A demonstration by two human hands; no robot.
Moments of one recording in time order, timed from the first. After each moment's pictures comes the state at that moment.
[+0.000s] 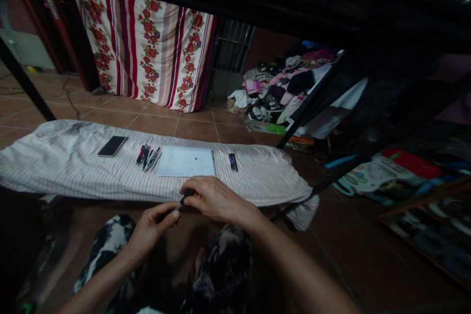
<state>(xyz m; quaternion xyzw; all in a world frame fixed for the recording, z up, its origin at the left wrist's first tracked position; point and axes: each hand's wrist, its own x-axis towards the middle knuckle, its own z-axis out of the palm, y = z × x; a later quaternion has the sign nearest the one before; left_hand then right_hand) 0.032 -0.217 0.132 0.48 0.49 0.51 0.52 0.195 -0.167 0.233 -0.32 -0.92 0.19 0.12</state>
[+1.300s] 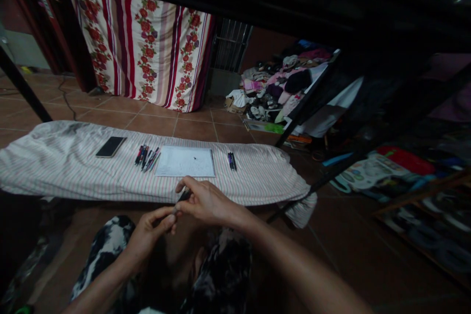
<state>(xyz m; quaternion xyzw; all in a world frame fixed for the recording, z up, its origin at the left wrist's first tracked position) 0.030 -0.226 0.128 0.46 0.45 0.50 0.58 0.185 -0.175 0.221 -0.39 -0.86 0.31 0.13</state>
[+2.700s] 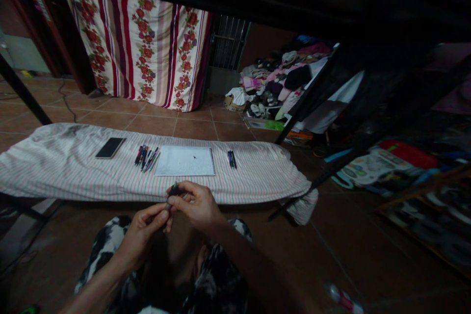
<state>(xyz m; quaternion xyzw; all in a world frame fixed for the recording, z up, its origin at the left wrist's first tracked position) 0.028 -0.227 0.130 0.41 0.40 0.54 0.62 0.169 -0.185 0.177 -0.39 -0.65 0.54 0.37</state>
